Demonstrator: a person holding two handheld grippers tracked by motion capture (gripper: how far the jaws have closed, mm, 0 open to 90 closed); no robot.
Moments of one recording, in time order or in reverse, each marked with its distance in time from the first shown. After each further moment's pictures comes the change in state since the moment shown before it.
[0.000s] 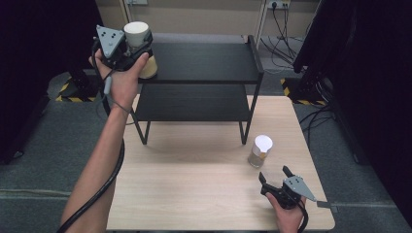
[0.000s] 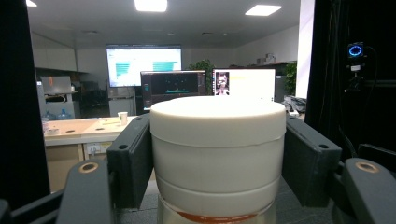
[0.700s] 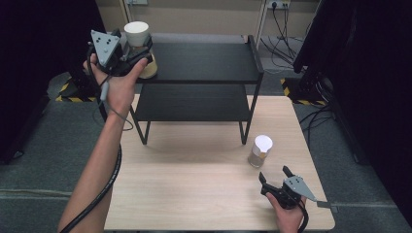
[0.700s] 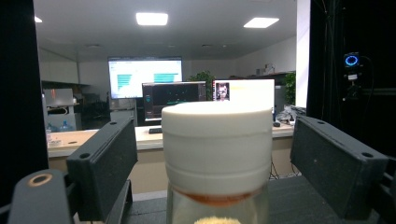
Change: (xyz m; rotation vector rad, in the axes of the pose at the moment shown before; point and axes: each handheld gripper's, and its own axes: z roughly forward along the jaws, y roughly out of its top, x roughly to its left) left arm 0.003 -0.013 -0.021 -0.061 -0.006 0.009; right arm -0.001 0.000 0.000 -0.002 0.002 0.003
